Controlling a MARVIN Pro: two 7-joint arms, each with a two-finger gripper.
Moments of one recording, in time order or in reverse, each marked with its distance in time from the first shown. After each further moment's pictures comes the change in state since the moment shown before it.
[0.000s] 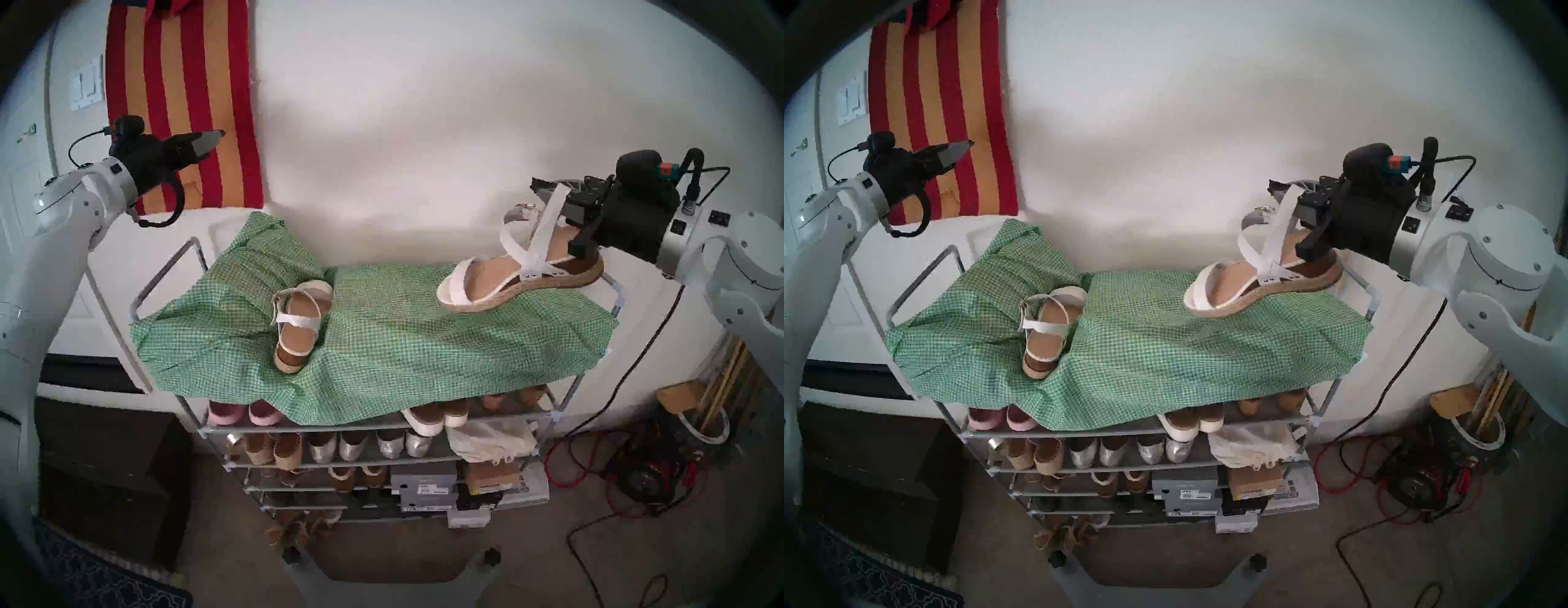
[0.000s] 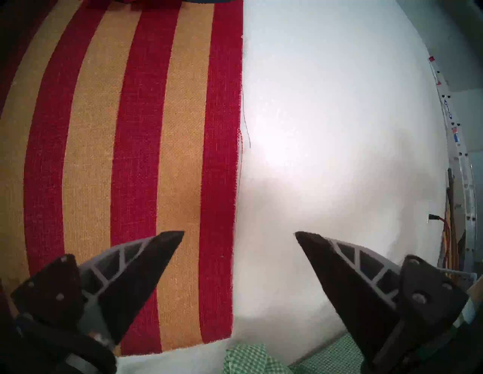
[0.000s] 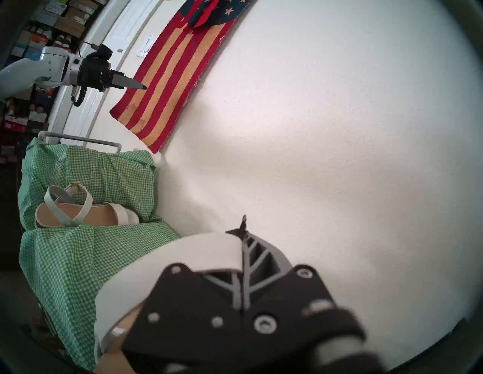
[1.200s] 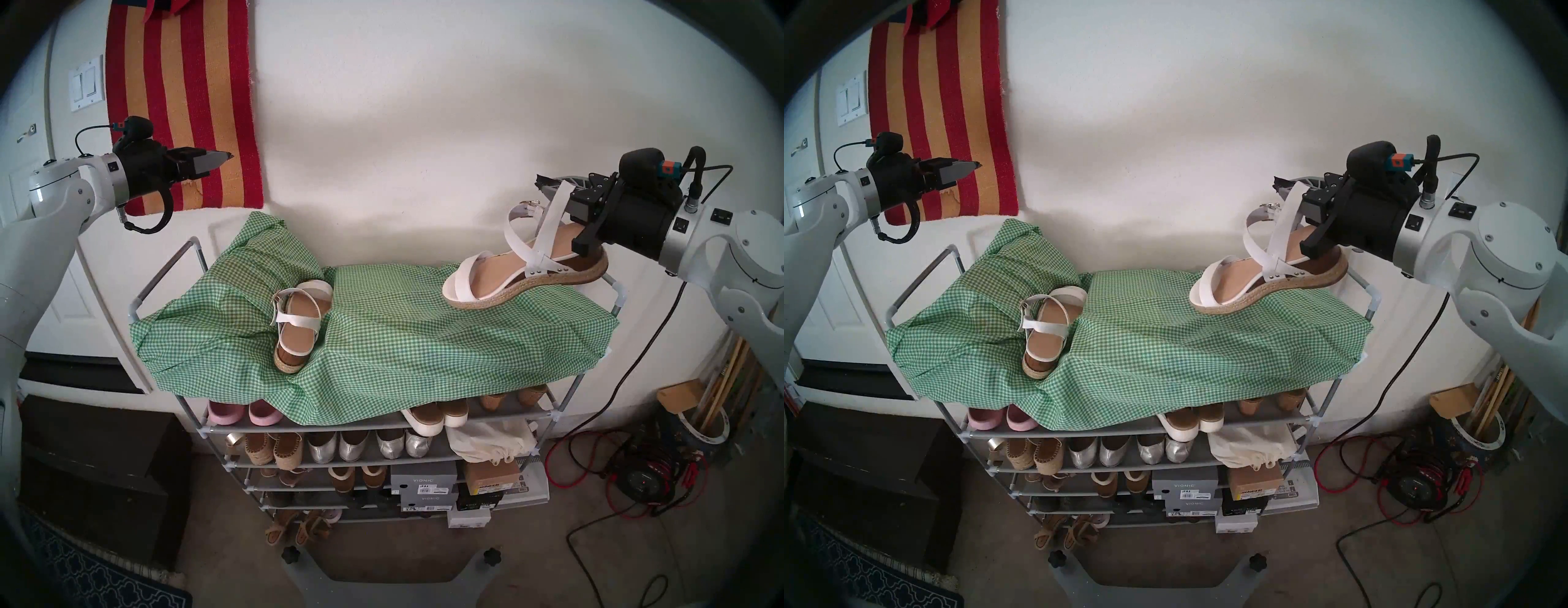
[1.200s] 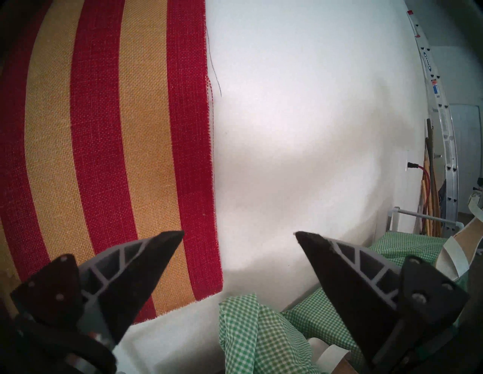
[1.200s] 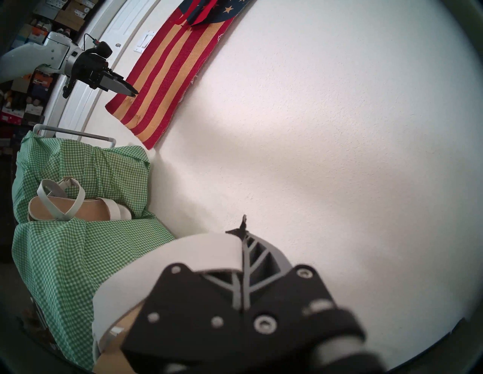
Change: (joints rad) left arm -0.120 0.087 0.124 0.067 0.078 0.146 -0.191; right arm -0.048 0.000 0.056 0.008 -0.028 0.005 0.000
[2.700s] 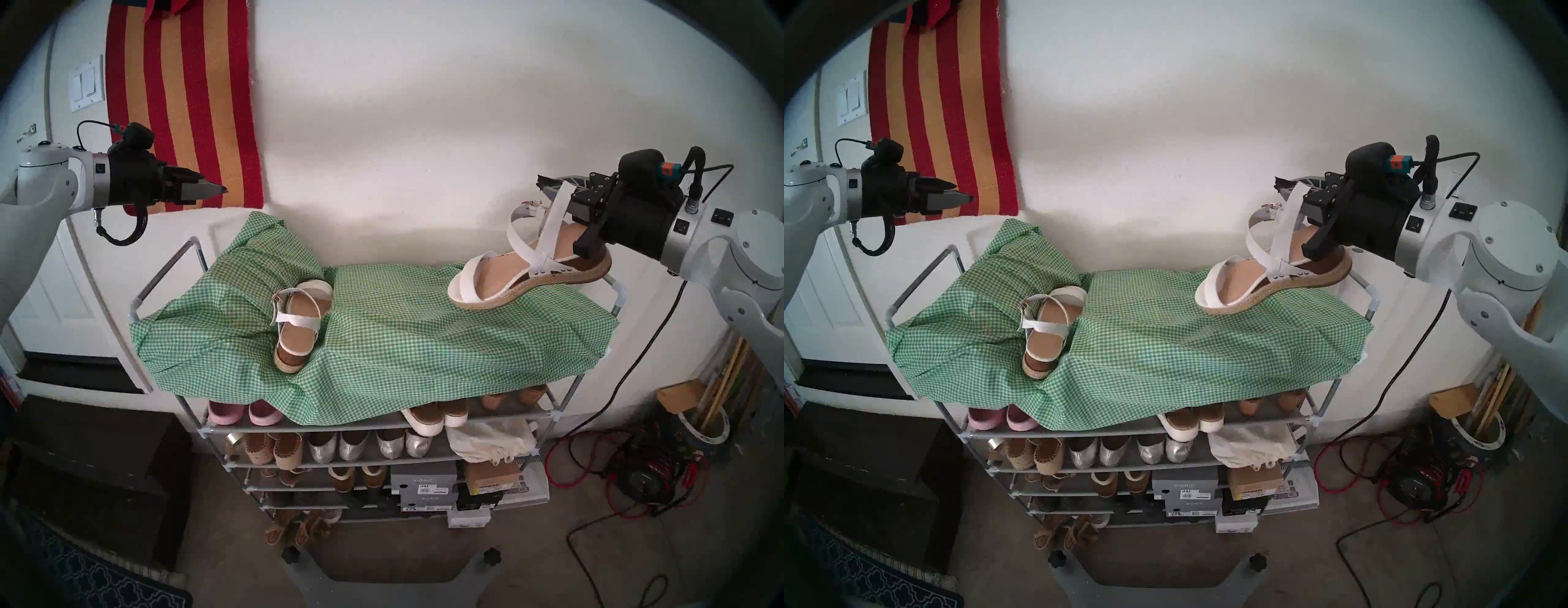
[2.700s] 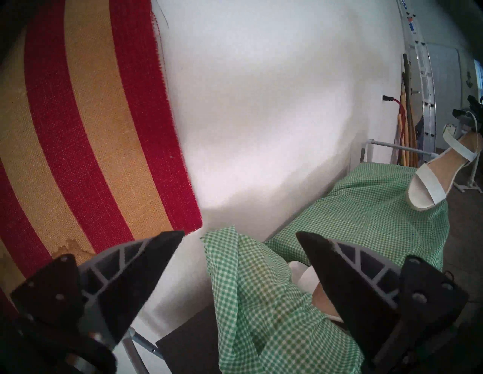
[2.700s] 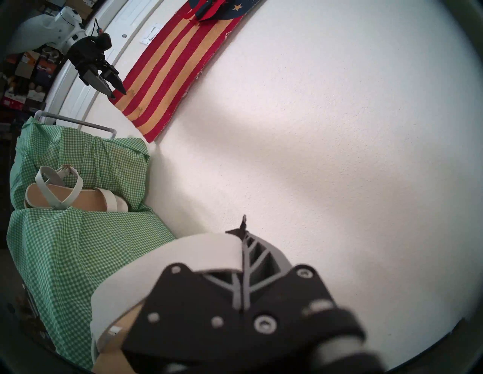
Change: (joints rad) left arm -0.104 0.129 0.135 -0.001 0.133 0.153 -0.240; right arm -0.039 0.000 0.052 -0.011 -0.055 0.009 0.014
